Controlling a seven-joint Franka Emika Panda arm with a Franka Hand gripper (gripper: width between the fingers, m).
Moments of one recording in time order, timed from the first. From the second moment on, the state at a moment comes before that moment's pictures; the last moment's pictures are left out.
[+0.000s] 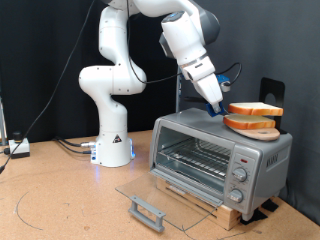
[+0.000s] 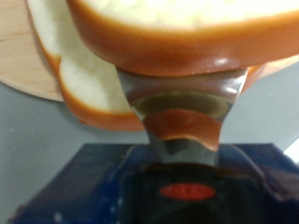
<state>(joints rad) -0.27 -0.53 0.57 -2.59 0.92 2.28 -0.76</state>
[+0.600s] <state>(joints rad) -0.28 -0.59 0.46 -2.59 0.87 2.11 -0.82</state>
